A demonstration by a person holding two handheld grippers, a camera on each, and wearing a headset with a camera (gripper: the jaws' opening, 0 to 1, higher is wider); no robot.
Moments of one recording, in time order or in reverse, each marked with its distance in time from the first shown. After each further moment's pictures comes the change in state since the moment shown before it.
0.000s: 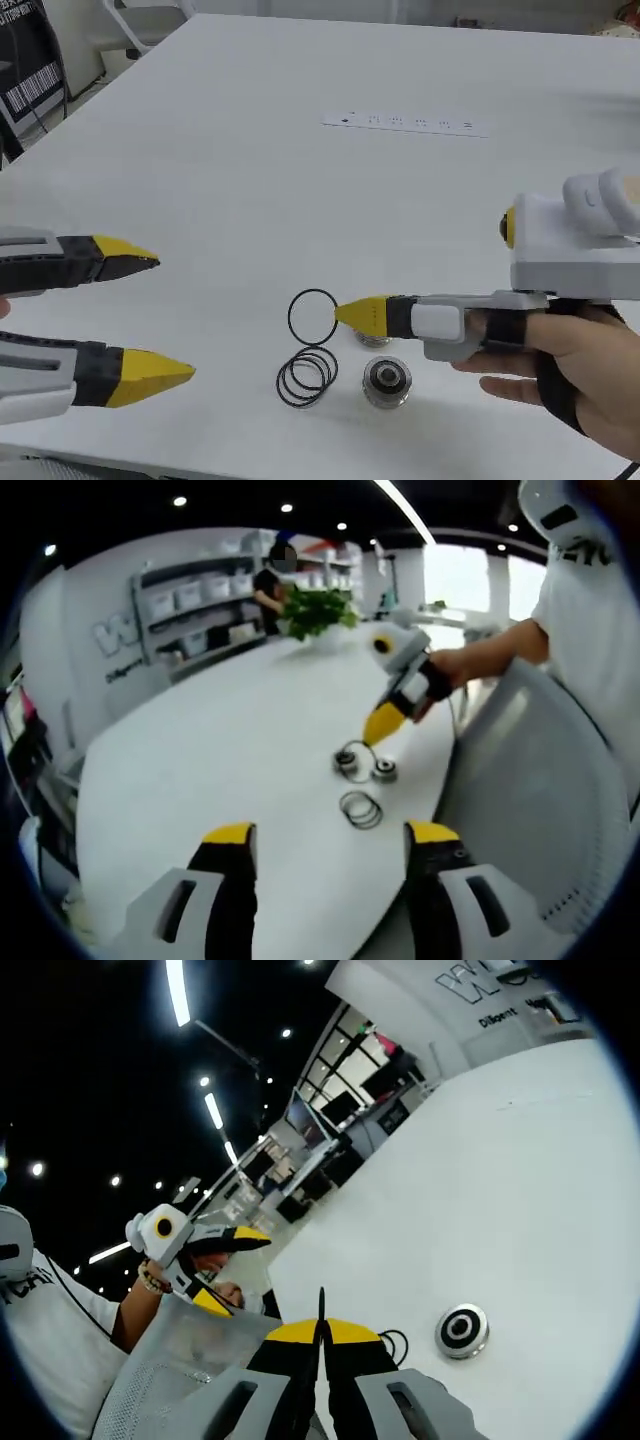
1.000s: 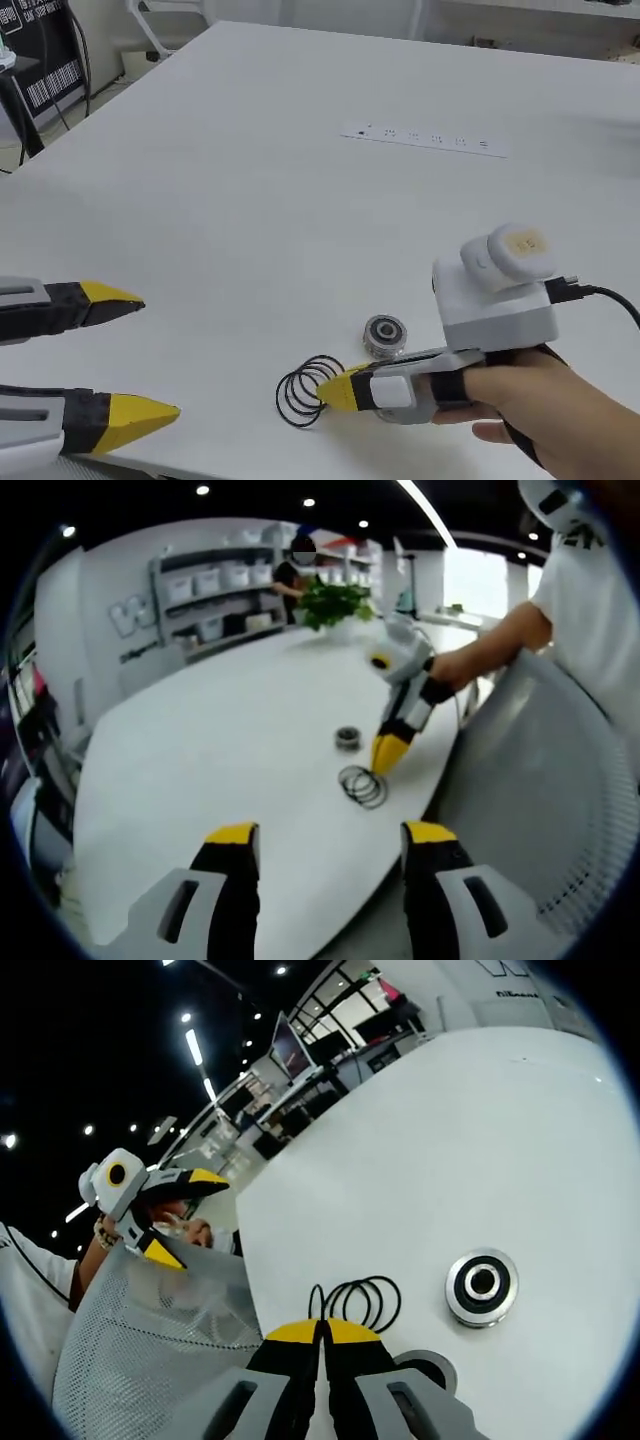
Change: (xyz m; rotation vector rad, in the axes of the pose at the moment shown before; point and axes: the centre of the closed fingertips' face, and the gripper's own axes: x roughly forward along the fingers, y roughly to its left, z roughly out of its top) left arm -0.004 -0.005 -0.031 -0.060 0.022 0.049; right arm 0.028 -0.033 -0.057 -0.035 0.264 -0.128
